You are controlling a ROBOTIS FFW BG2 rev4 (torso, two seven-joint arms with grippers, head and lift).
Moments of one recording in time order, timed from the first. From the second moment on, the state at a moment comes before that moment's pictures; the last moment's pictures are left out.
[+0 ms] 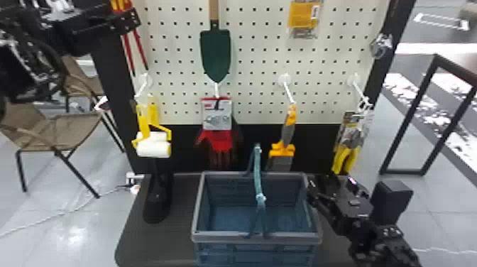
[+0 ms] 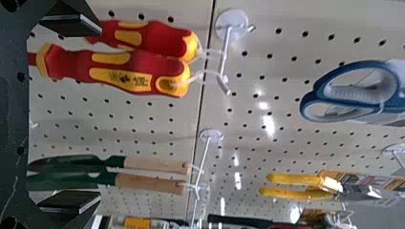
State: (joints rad) left arm -0.61 0.27 0.20 -1.80 0.42 0.79 -0.78; right arm 0.11 -0.11 0.07 -1.72 -0.19 0.08 0.13
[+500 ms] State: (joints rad) left arm -0.71 0.31 0.10 -1.65 0.40 0.74 -0.90; right arm 0.10 -0.11 0.07 -1.72 -0.19 0.08 0.15
